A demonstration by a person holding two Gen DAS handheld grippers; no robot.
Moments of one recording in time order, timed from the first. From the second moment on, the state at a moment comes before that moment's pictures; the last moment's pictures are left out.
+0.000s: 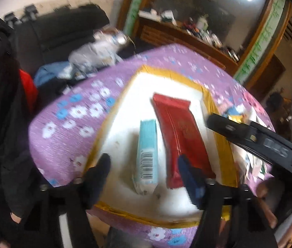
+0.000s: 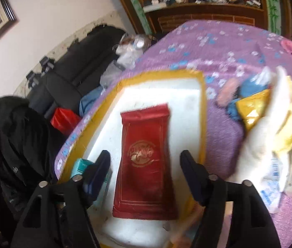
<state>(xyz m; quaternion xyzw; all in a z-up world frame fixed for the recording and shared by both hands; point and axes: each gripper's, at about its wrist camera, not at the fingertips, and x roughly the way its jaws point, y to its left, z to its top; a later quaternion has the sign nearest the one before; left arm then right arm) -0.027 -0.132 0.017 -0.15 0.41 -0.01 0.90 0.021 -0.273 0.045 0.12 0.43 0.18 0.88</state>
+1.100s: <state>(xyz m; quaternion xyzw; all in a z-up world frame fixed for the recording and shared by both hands) -0.058 -0.328 0.045 -0.08 0.45 -0.18 0.87 -0.067 -0.487 0.019 0.22 0.41 0.10 0.88</state>
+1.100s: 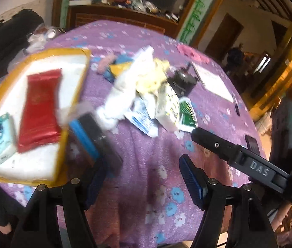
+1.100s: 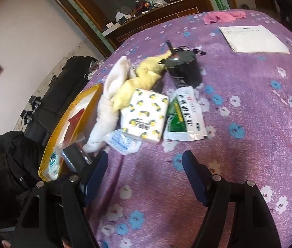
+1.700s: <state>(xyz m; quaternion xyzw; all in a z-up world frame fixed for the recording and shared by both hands) -0.042 -0.283 0.047 -0.06 0.42 -0.11 0.90 -0.067 -0.467 0.012 0.19 0.42 0.11 0.88</state>
